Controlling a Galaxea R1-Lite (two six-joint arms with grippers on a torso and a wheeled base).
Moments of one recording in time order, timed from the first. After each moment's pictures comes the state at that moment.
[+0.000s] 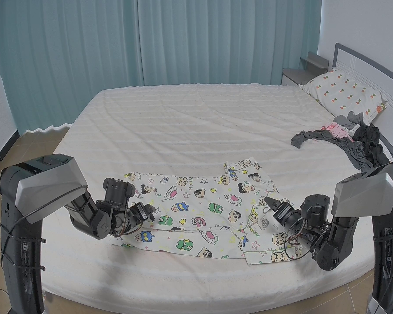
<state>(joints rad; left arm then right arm) -0.27 2.39 -0.99 -0.64 0.06 -0.75 0.37 2.41 -0.51 -1.55 -0.14 0.93</state>
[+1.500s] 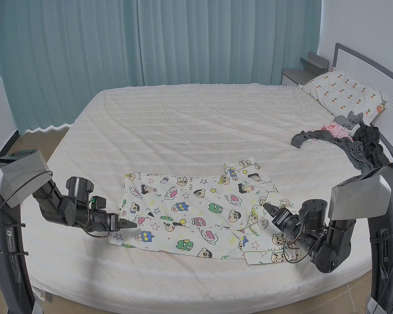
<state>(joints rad) 0.01 2.34 -0.94 -0.44 -0.48 -0.04 0.37 2.44 -0.50 -1.55 -0.14 0.92</state>
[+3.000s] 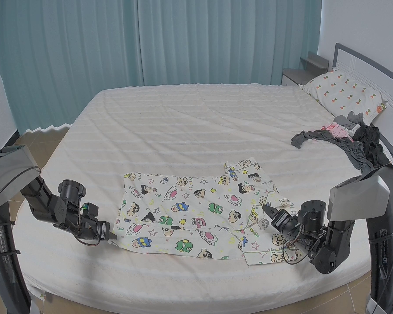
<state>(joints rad) 0.04 2.25 -0.87 -0.24 -0.46 0.02 0.37 2.46 -0.50 -1.55 -0.14 0.90</state>
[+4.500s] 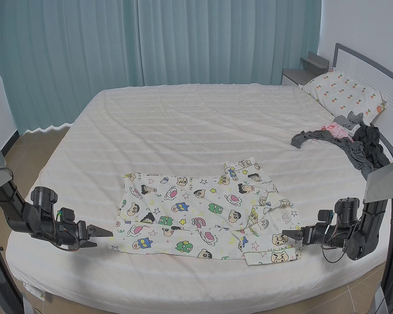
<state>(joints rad) 0.21 2.10 -0.61 -0.40 -0.76 -0.16 0.04 2.37 -0.40 -1.32 0.46 0.15</state>
